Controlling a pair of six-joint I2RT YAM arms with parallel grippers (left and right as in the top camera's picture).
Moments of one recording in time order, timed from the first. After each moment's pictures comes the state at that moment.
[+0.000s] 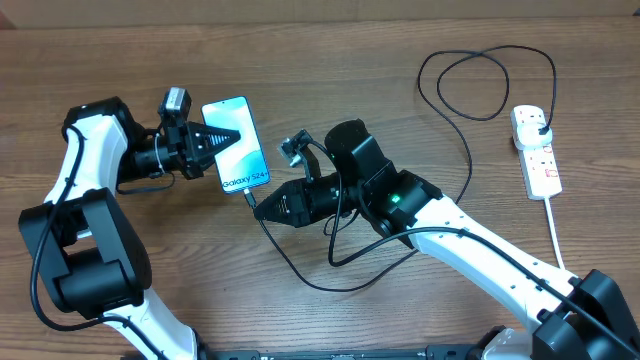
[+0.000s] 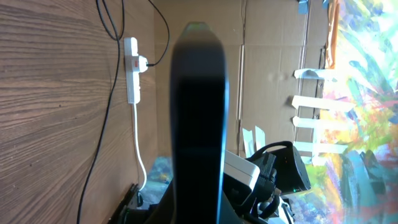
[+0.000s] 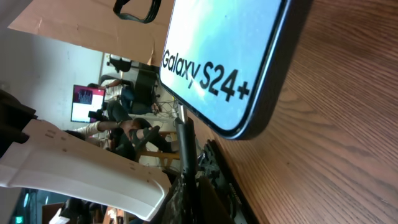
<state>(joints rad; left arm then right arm) 0.26 1.95 1.45 -1.67 1.55 0.60 0.73 1.56 1.10 -0.12 -0.85 0.74</state>
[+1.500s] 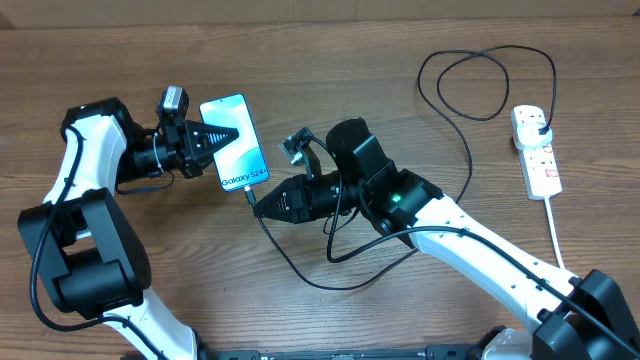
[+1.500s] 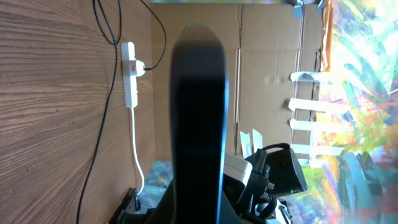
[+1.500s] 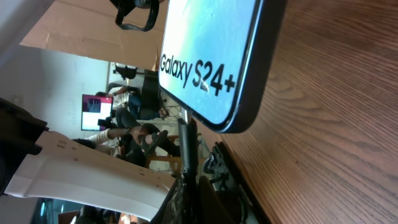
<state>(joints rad) 0.26 1.95 1.45 -1.66 1.56 0.60 0.72 1.56 1.10 -0.09 -0.85 0.82</state>
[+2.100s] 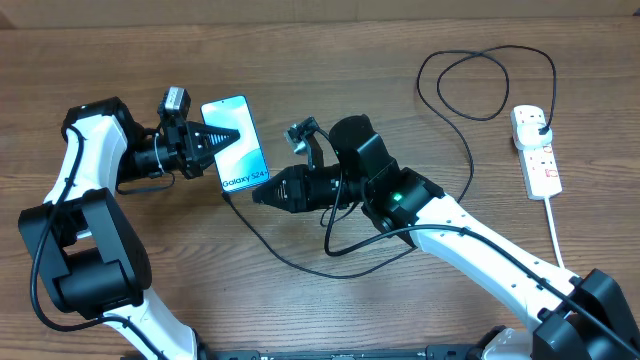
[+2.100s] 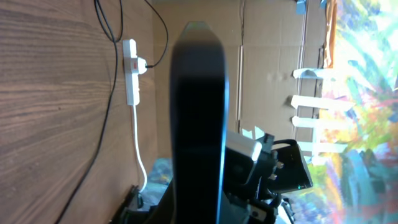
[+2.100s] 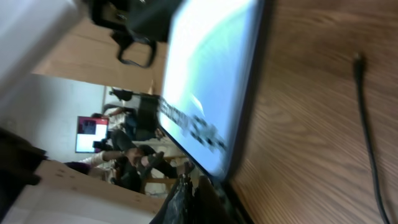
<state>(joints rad) 0.26 1.95 1.45 -1.65 1.55 0.60 0.71 1.56 1.10 -0.05 -0.77 0.85</state>
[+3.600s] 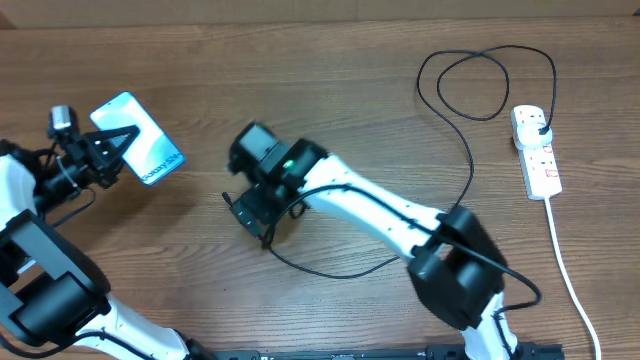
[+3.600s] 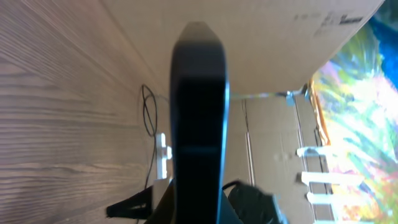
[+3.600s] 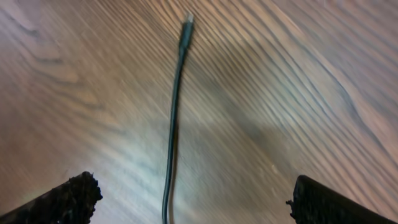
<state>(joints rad) 0.71 1.95 1.45 -1.38 1.54 0.42 0.91 2.12 1.74 -0.84 -0.13 0.12</state>
